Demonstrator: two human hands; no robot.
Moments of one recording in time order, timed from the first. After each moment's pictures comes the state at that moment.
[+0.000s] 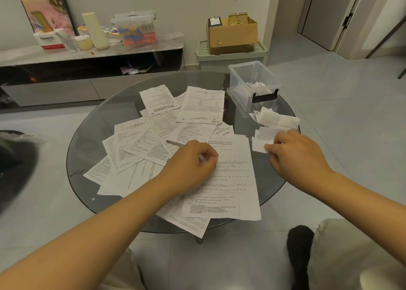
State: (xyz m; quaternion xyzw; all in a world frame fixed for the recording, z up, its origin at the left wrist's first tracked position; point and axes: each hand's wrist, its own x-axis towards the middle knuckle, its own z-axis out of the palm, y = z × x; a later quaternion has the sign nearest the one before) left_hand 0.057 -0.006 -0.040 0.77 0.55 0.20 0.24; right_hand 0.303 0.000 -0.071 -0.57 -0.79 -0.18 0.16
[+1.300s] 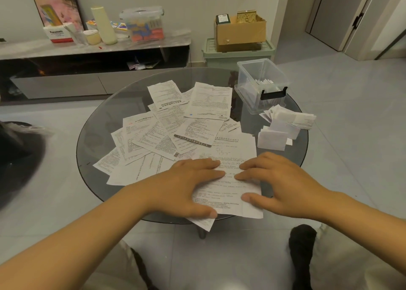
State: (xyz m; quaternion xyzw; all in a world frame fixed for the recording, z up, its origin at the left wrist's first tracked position) left_hand 0.017 -0.040 -0.035 0.88 0.43 -0.06 0.21; right_hand 0.266 -0.048 -0.056 -0.45 -0.88 0.08 0.09
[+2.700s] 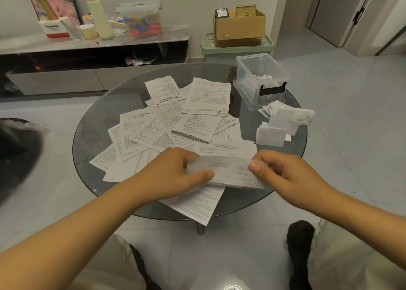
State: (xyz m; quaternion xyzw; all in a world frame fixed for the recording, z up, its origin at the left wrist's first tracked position) left_hand 0.023 -0.043 -0.019 0.77 0.54 0.16 0.29; right_hand 0.265 -0.059 -0.045 -0.50 -0.77 0.30 0.28
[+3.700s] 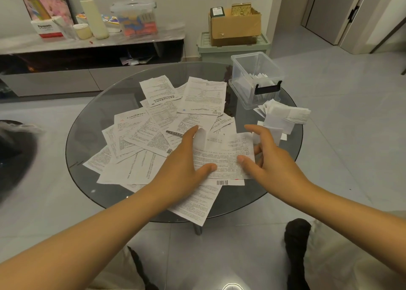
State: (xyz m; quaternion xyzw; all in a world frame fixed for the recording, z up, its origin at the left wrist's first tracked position) left_hand 0.049 -0.032 -0.048 0.72 0.58 0.24 0.28; right_hand 0.246 -0.040 -0.054 -0.59 -0.71 0.24 0.29
